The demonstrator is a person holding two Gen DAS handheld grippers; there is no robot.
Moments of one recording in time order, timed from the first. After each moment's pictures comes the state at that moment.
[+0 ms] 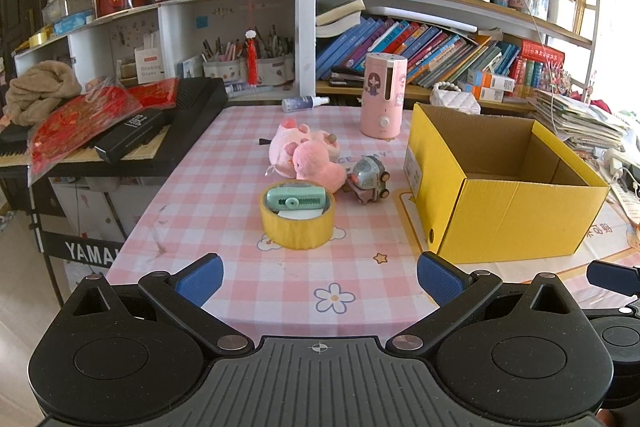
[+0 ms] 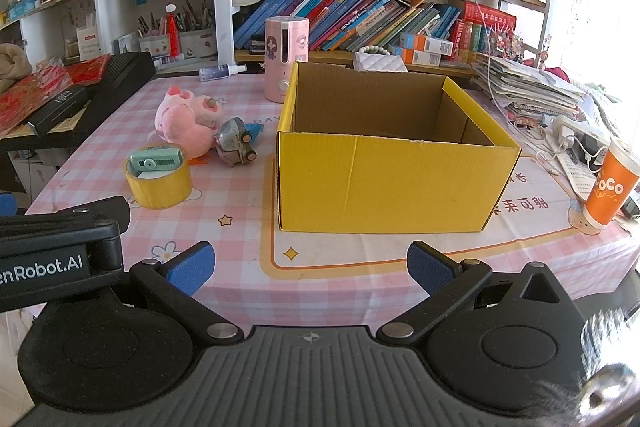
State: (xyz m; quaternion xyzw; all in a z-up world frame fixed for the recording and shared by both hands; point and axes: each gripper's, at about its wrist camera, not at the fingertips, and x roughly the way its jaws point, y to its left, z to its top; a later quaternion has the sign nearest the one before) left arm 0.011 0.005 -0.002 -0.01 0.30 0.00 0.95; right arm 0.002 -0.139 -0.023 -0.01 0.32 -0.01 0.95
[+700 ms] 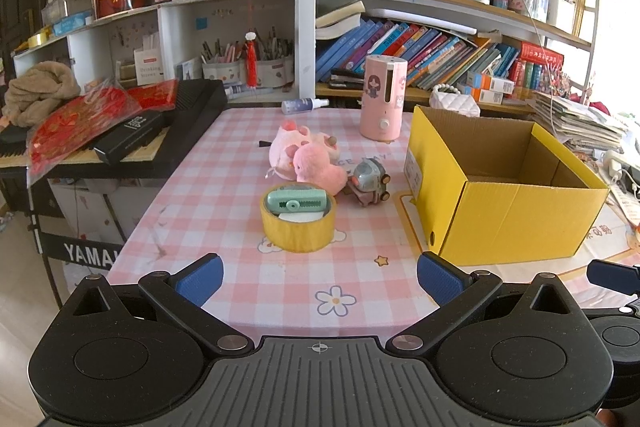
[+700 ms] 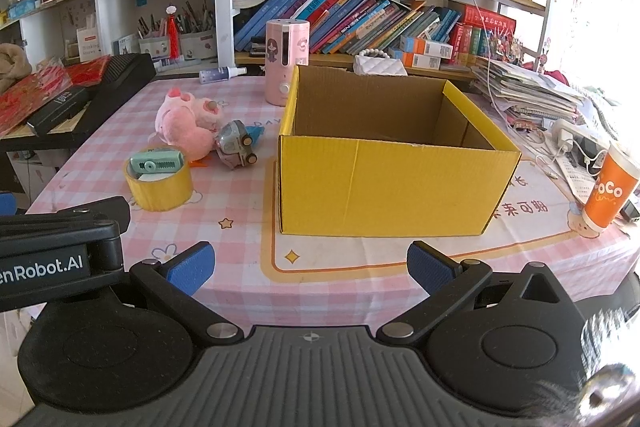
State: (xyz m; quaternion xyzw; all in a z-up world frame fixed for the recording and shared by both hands) left arm 0.010 0.009 0.000 -0.01 0.30 0.00 0.95; right arm 0.002 -0.141 -0.022 -0.01 0.32 -0.01 0.95
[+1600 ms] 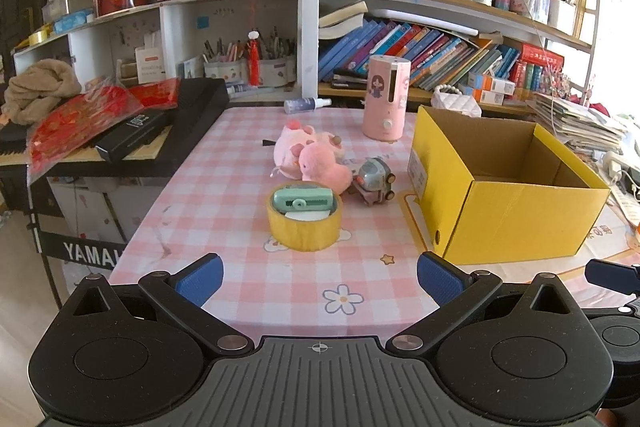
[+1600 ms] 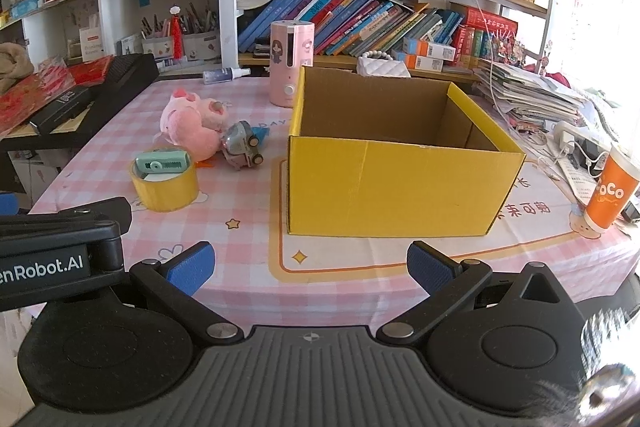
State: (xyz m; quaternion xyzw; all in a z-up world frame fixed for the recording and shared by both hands) left arm 0.010 0.021 0.000 -0.01 0.30 0.00 0.95; right arm 0.001 -0.129 -0.020 -0.01 0.31 -0.01 0.95
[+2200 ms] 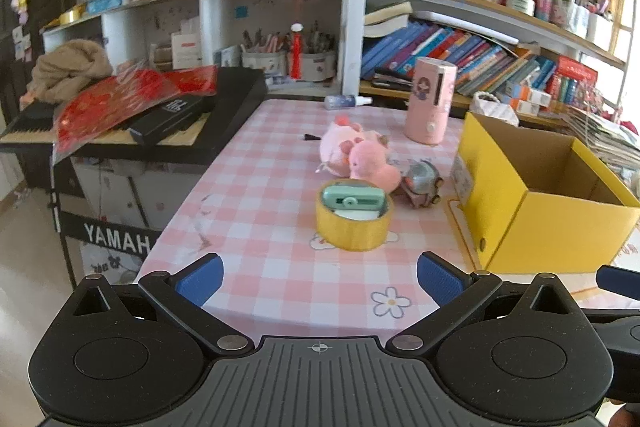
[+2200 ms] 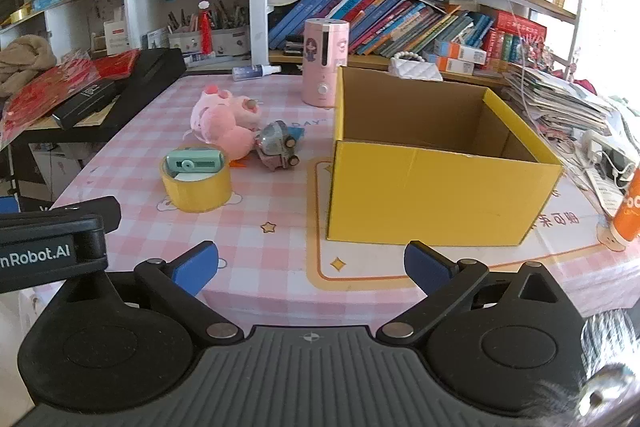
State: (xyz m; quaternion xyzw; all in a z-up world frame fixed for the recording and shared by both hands) left arm 0.016 0.059 -0.006 -0.04 0.30 0.04 0.95; right arm 0.014 -0.105 -0.021 -0.02 0.32 0.03 0.95
